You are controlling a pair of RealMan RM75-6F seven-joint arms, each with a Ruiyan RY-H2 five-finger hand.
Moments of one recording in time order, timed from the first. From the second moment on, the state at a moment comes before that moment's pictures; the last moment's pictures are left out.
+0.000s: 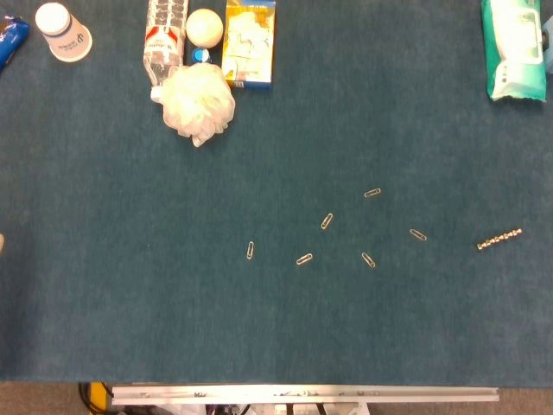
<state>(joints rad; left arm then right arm) -0.06 -1.13 -0.03 -1.67 1.44 1.50 0.21 0.10 -1.10 0.04 -1.58 -1.59 1.49 0.05</state>
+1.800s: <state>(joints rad) -0.09 -1.08 -0.02 -1.70 1.43 1.41 0.18 0.19 -1.25 -0.01 -1.44 -1.51 1.22 -0.17</state>
